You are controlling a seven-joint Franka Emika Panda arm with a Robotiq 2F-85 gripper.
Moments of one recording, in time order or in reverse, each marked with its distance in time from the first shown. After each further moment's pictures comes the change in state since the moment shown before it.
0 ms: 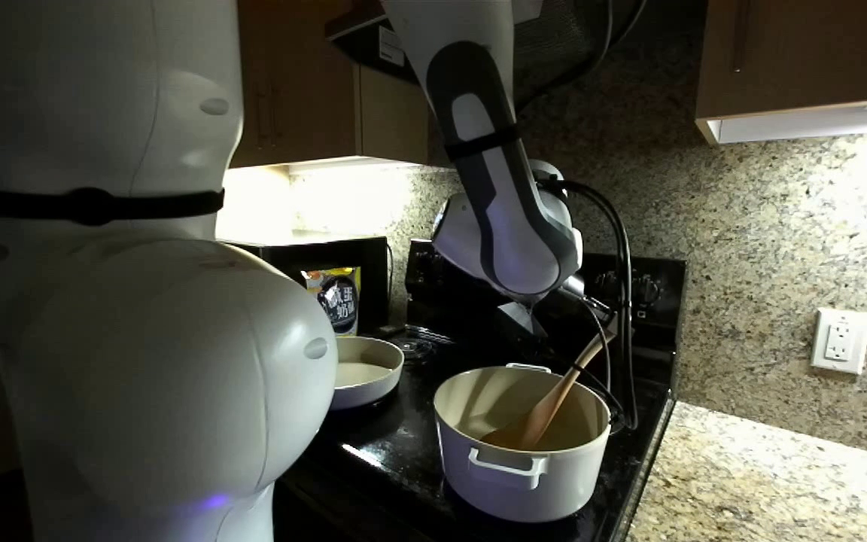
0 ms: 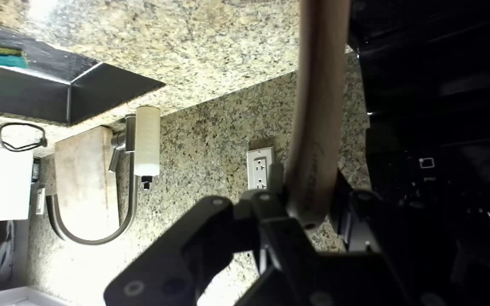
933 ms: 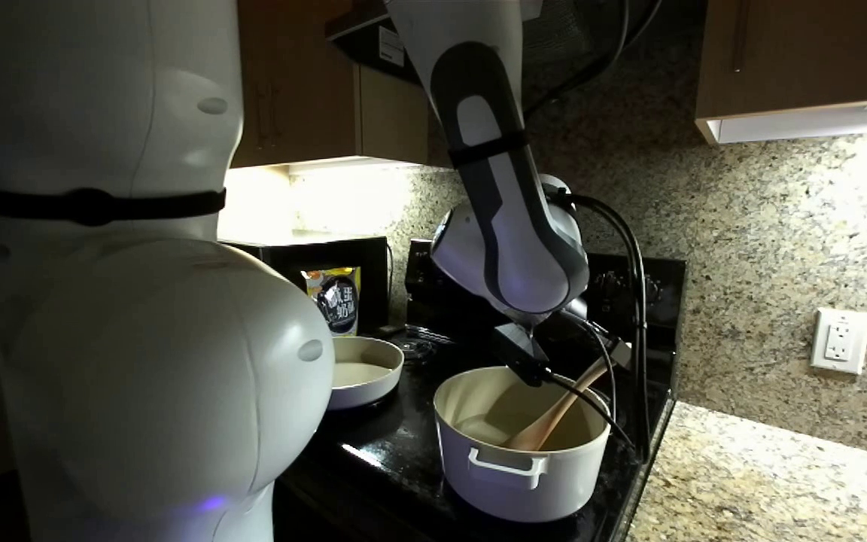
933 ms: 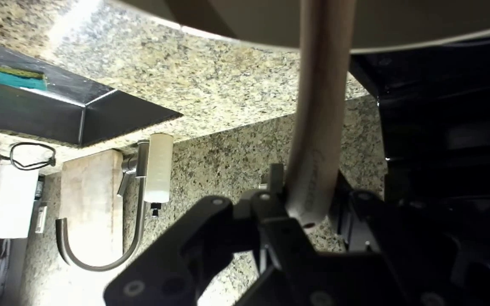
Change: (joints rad) arm -0.022 -0.001 -0.025 -0.063 -0.052 0.048 -0.001
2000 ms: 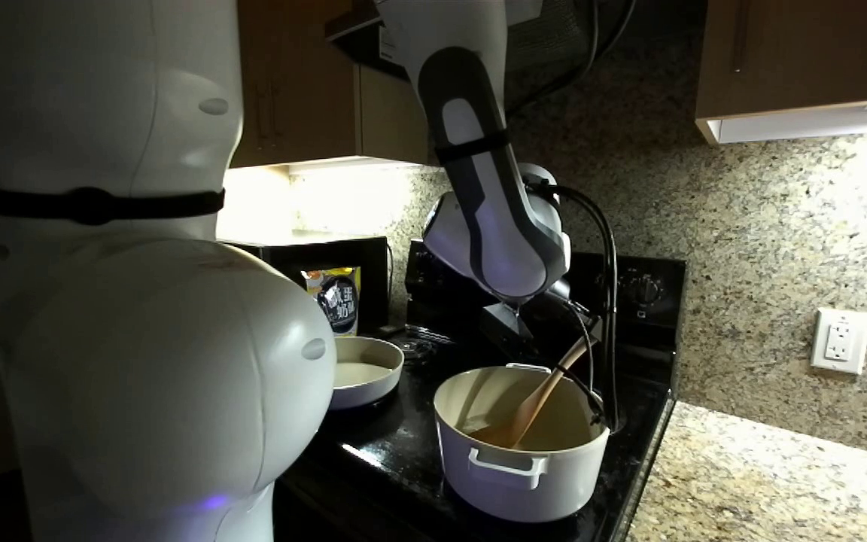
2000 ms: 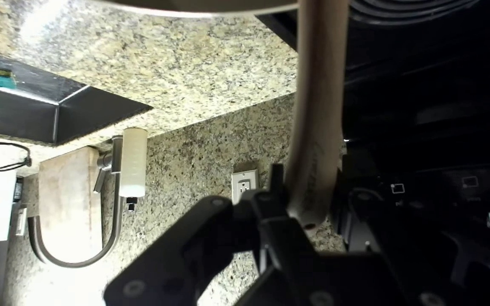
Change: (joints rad) arm 0.013 0.000 0.056 0.051 0.094 0.001 -0.040
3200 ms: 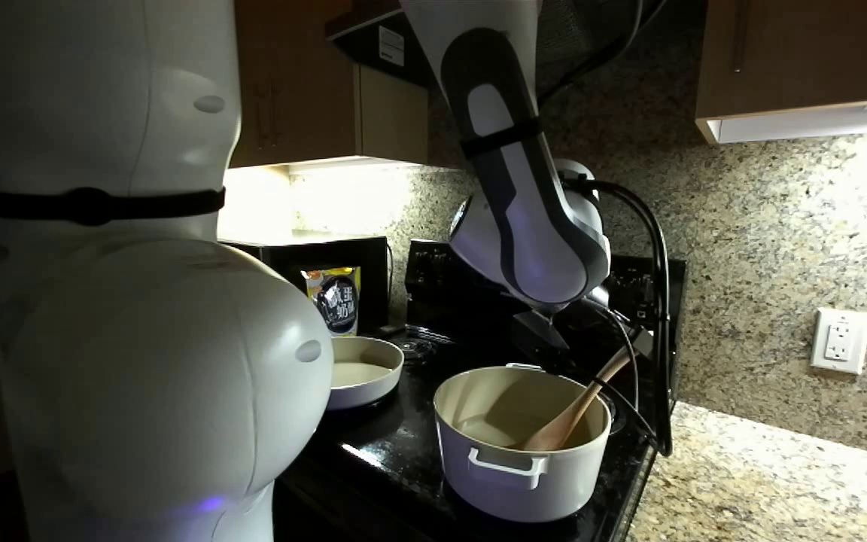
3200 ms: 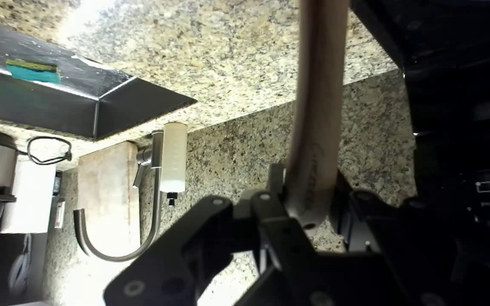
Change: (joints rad) arm -0.023 -0.010 -0.103 -0.012 -0.063 0.024 0.000
